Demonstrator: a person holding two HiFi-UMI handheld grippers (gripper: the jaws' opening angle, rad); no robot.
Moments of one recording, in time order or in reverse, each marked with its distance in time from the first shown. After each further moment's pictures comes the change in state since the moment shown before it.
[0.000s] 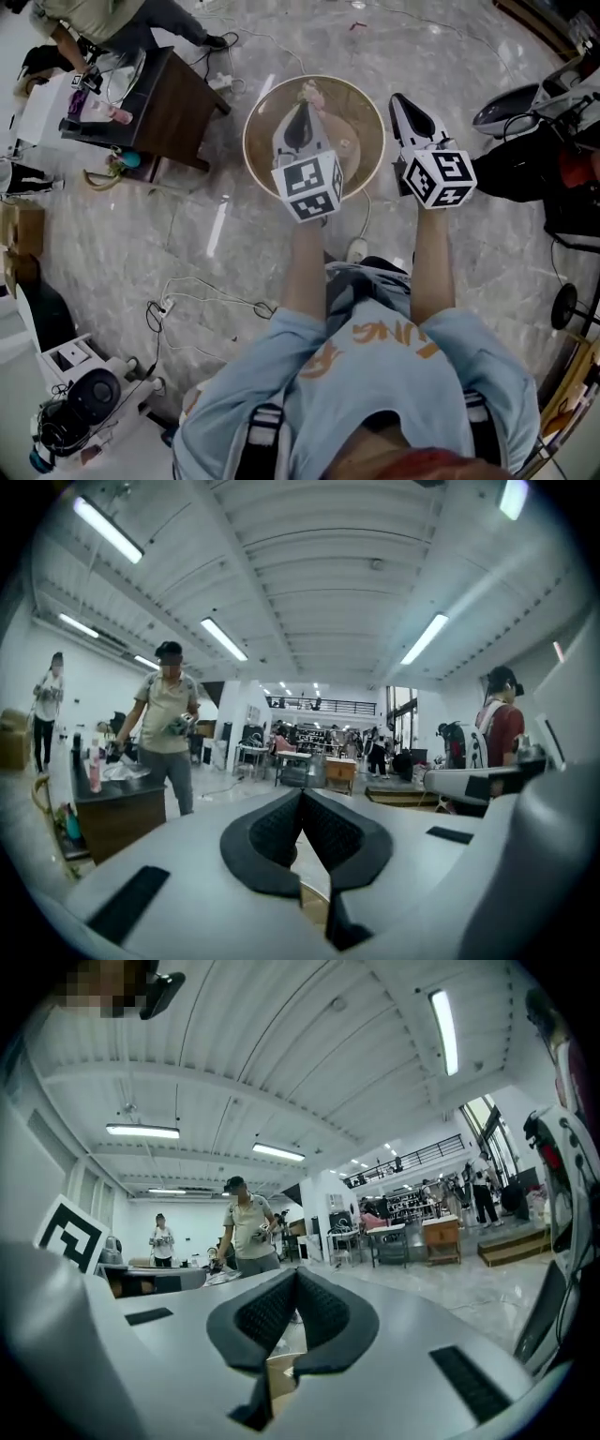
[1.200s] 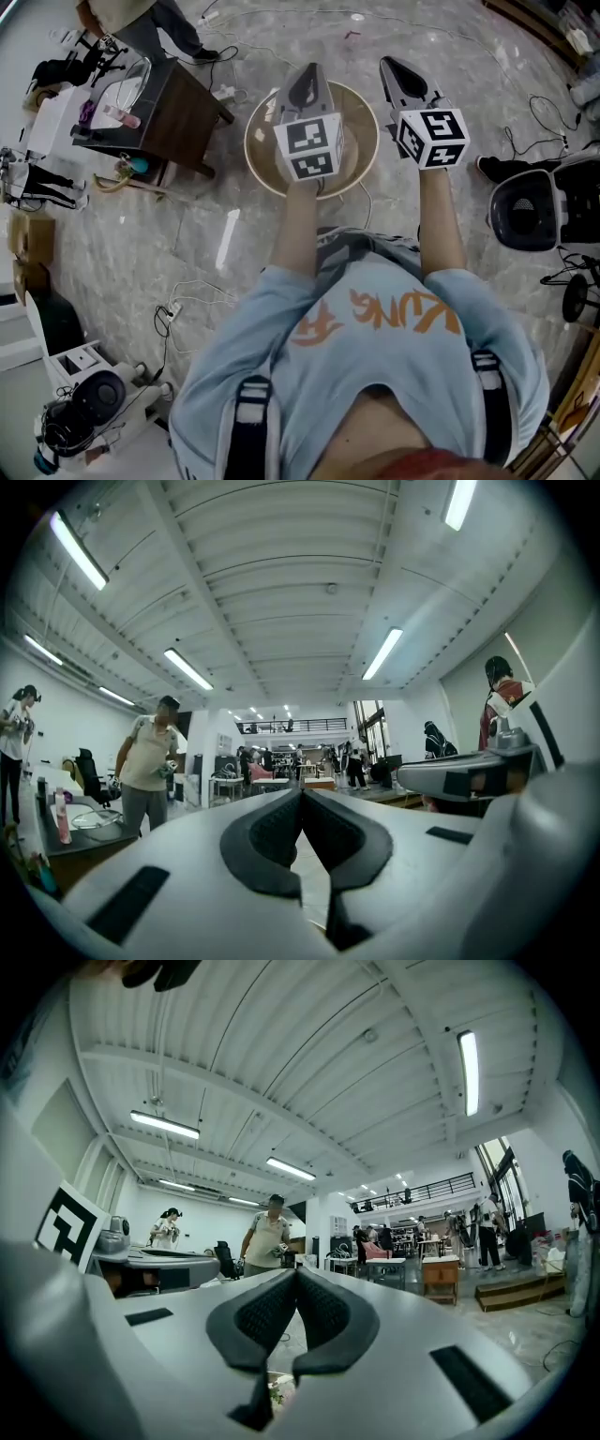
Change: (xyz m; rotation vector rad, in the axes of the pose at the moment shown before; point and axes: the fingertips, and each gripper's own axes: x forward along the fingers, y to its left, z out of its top) left arm -0.001 -0.060 0.071 0.173 -0.152 -0.156; right arm -0.015 0.005 0.072 -0.187 -0.110 0.006
